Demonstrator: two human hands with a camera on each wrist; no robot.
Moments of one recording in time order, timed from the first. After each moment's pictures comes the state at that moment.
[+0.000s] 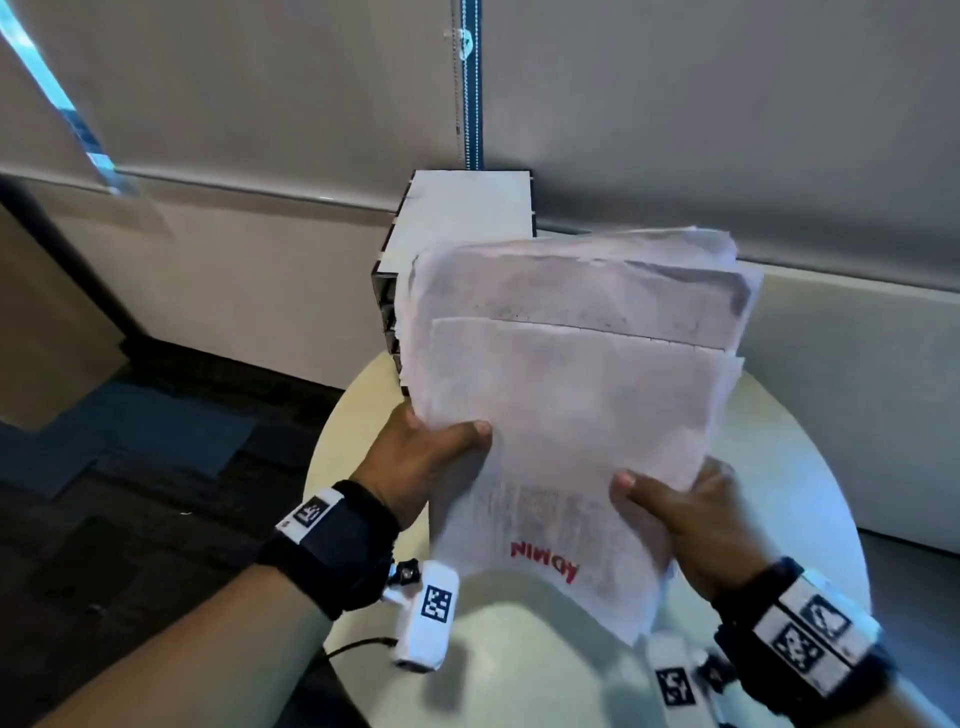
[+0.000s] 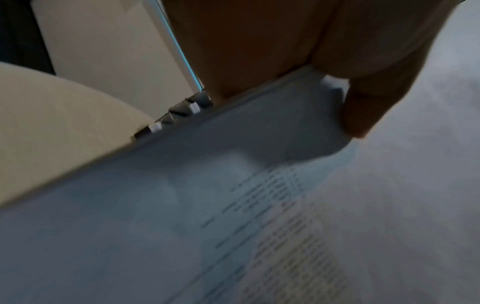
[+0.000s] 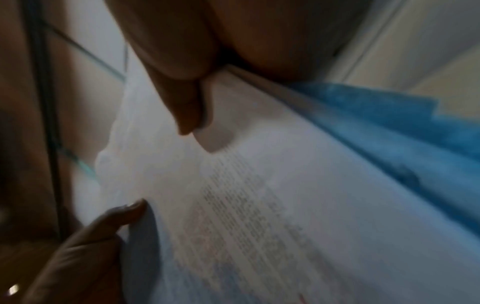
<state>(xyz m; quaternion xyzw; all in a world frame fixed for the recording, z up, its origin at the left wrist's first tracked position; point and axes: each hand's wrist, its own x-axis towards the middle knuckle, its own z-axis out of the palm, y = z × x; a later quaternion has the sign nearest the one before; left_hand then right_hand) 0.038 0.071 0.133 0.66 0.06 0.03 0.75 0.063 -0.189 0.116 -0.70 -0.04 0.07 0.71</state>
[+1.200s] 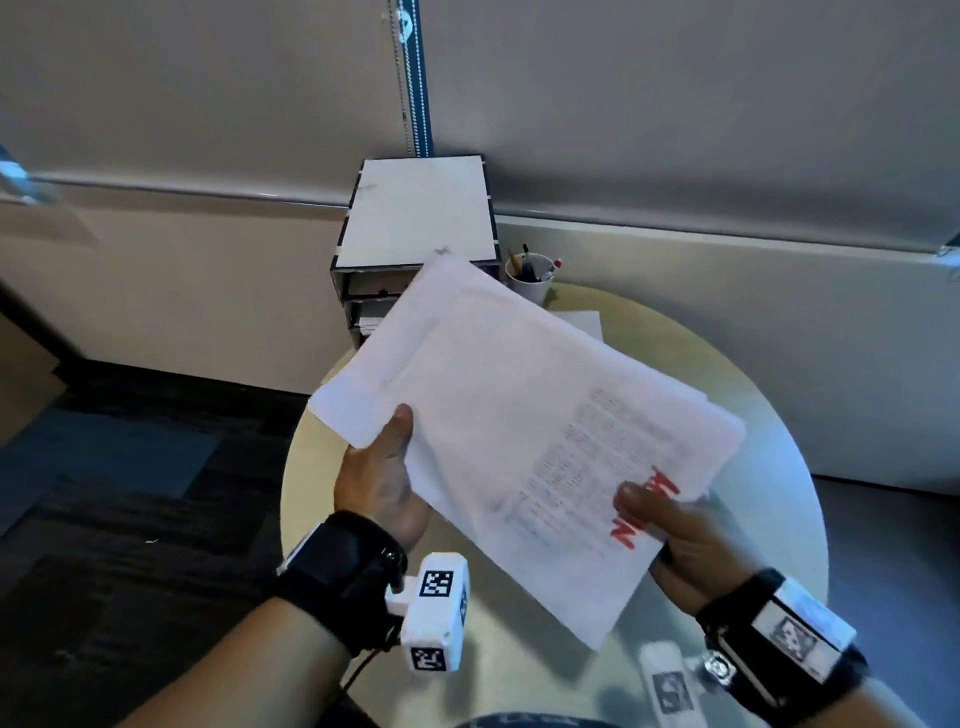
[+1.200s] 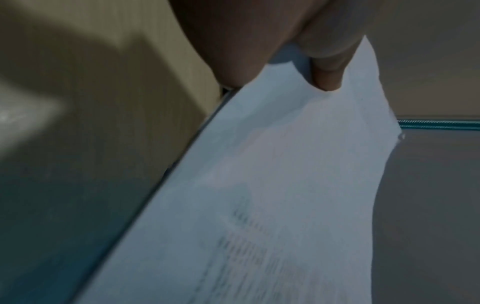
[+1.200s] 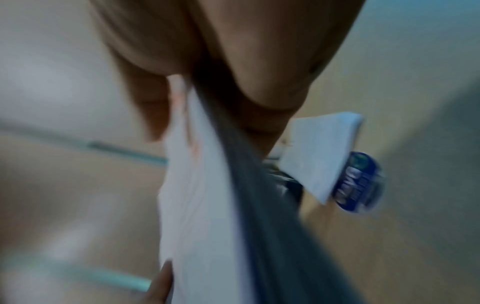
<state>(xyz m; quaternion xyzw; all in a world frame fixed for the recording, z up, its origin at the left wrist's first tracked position) 0.034 0.070 0.091 0.37 0.25 0.06 0.90 0.029 -0.200 0.081 -0.48 0.07 0.15 0.86</state>
